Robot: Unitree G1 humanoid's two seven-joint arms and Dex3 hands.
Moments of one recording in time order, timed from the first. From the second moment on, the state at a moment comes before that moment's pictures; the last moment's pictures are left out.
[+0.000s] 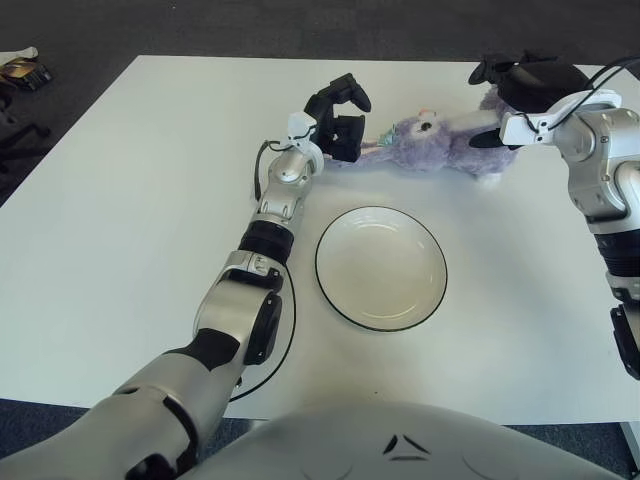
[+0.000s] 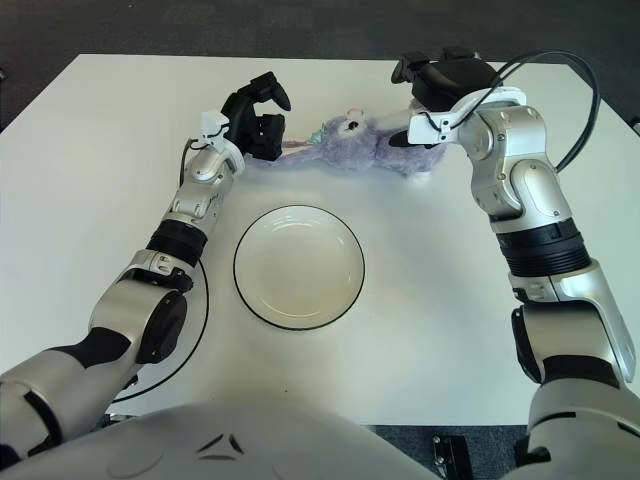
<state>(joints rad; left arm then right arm) -0.77 -0.07 0.00 0.67 -0.05 -0.26 -0.15 -0.69 -0.74 0.24 0.03 -0.85 0.12 0.50</state>
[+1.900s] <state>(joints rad) -0.68 -0.07 -0.01 0.50 0.01 -0.17 -0.06 -0.89 -0.60 0.42 0.64 -0.85 -0.05 0.39</state>
